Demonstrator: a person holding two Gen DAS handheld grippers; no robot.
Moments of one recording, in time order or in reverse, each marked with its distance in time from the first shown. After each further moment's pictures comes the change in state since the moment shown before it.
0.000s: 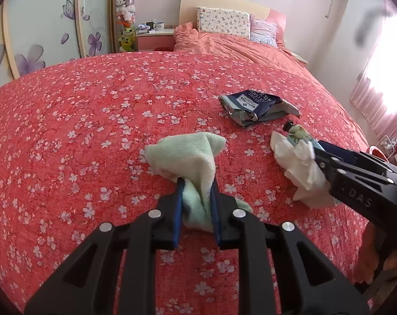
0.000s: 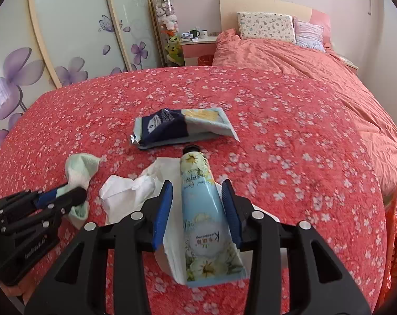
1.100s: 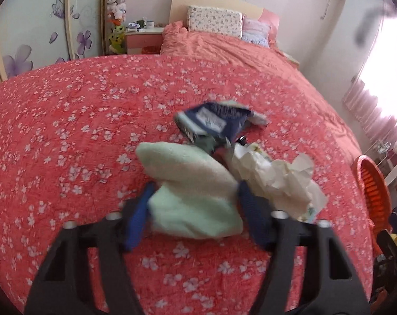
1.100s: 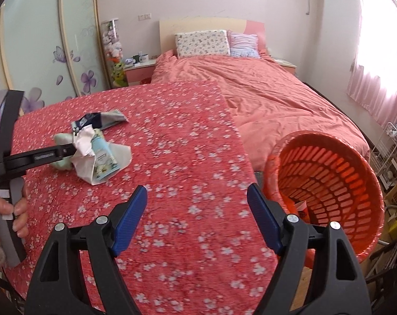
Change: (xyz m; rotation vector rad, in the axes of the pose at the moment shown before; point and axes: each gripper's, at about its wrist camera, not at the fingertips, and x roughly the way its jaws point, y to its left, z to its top) left arm 0.023 -0.063 0.026 -0.006 0.026 -0.036; right arm -0.123 -0.096 -0.085 0.137 -0.131 -0.257
